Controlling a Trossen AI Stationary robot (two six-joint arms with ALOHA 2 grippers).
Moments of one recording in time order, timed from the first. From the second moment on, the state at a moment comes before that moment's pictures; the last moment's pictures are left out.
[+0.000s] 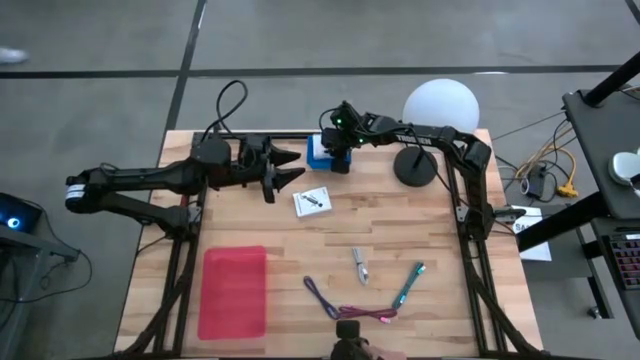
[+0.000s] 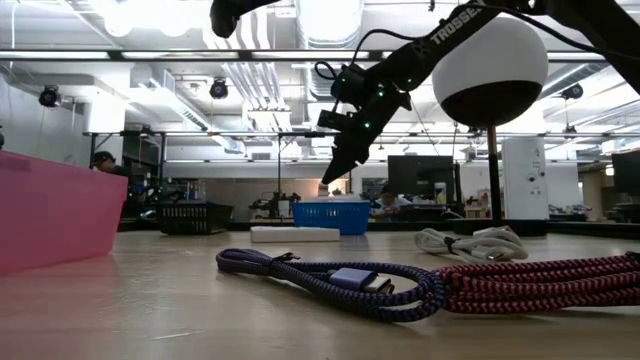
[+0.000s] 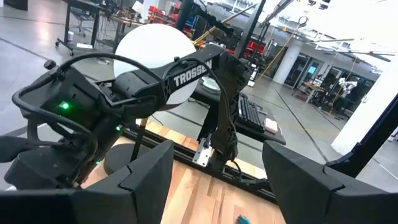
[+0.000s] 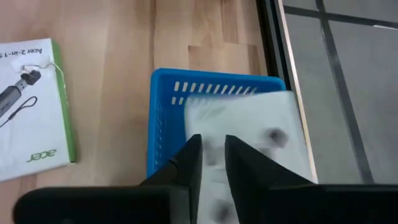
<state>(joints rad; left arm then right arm) 0.13 1.05 0.94 0.15 -0.07 -0.36 -0.55 2.02 1.53 -0.39 -0.16 -0.49</state>
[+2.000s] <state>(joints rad) 0.21 1.67 0.97 -0.22 0.07 -0.27 -0.55 1.52 1.30 -0.64 -0.39 -0.33</state>
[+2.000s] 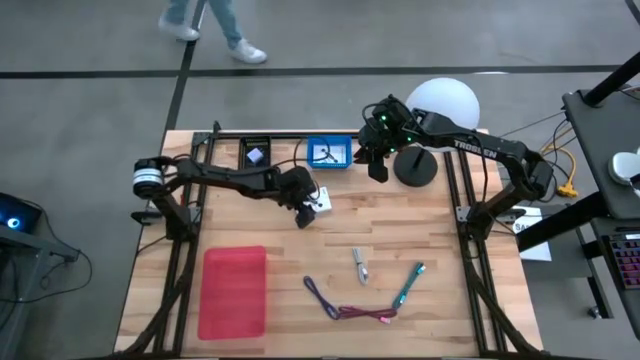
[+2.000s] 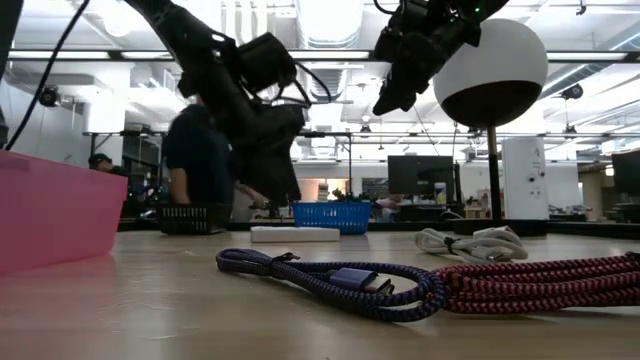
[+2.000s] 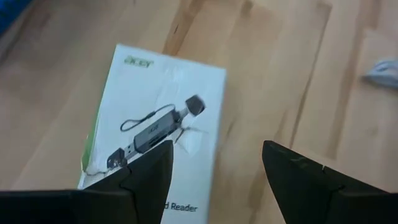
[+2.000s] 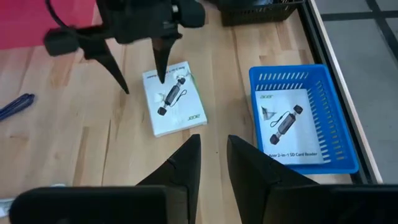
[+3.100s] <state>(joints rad) 0.17 1.75 0.98 -0.14 0.02 -0.14 -0.55 1.52 1.30 -0.64 -0.39 -0.34</state>
